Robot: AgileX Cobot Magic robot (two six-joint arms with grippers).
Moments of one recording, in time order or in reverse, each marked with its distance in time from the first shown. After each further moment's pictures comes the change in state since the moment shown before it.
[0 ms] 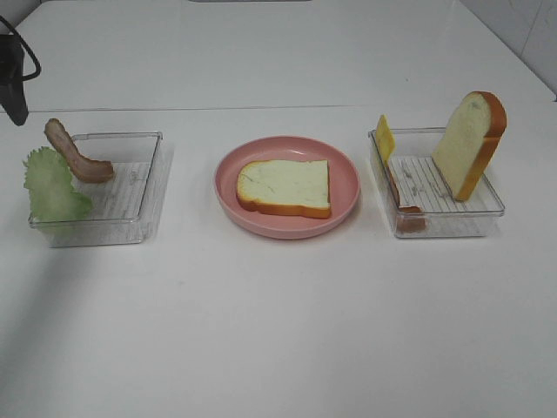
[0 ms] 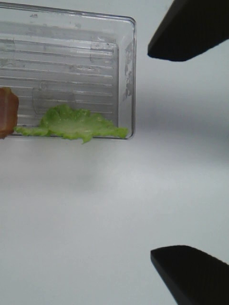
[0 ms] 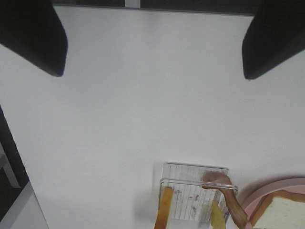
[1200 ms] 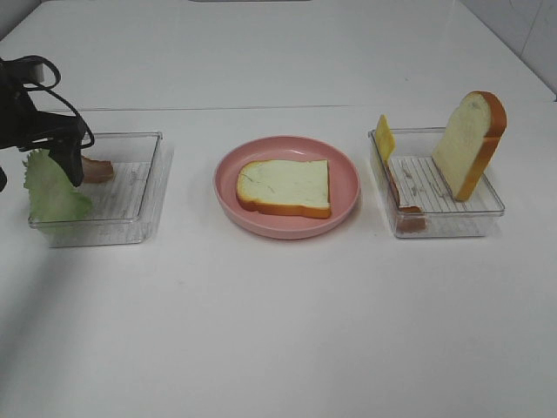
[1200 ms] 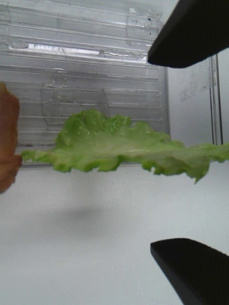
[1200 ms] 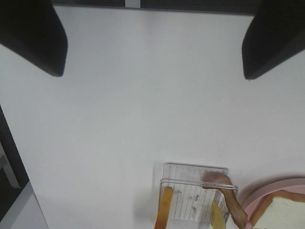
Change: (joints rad) left arm 0.000 0.272 0.005 -0.080 -0.174 0.057; right arm 0.000 0.000 0.000 0.000 0.000 0.000
